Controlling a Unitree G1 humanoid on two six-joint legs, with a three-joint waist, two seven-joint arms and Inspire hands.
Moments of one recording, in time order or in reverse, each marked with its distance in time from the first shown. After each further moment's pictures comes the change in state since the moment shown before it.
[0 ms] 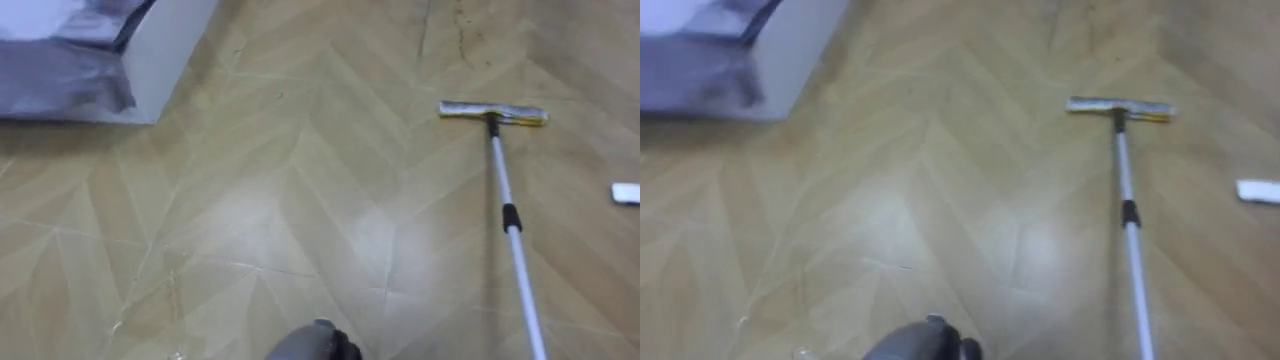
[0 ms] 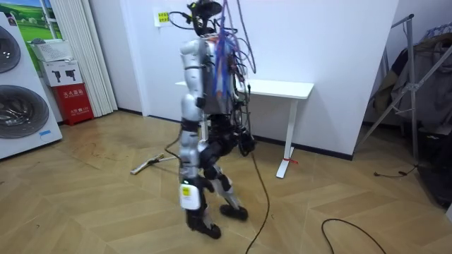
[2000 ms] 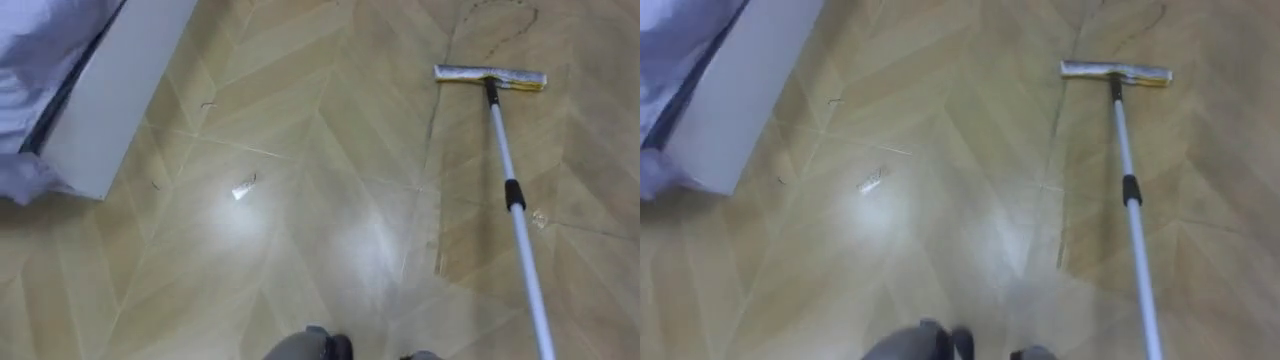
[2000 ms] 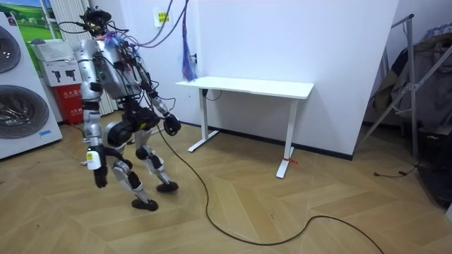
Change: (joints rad) left arm -0.005 0.006 -0.019 -0.096 -0.032 -0.014 0.044; right arm 0.019 0.002 -0.037 -0.058 0.069 0.011 -0.108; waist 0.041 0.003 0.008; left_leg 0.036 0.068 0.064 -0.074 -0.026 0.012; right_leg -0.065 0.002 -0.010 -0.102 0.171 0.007
